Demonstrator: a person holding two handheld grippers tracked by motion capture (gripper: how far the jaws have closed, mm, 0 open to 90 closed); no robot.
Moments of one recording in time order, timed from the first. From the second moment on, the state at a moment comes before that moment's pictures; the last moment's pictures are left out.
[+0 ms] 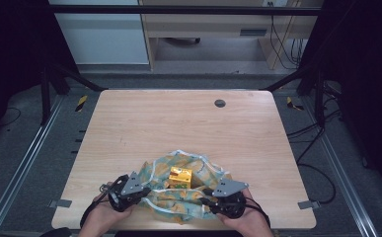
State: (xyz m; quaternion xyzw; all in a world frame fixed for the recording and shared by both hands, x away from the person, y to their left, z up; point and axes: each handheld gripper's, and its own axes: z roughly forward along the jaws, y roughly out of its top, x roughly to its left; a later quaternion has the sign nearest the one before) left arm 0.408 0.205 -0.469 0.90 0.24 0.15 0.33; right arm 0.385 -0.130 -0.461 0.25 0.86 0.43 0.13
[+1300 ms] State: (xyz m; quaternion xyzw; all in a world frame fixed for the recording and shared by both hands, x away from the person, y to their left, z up) left arm 0.392 0.193 -0.442 0.86 0.22 0.17 0.43; right arm 0.441 -0.121 -0.444 0.29 0.86 0.41 0.13
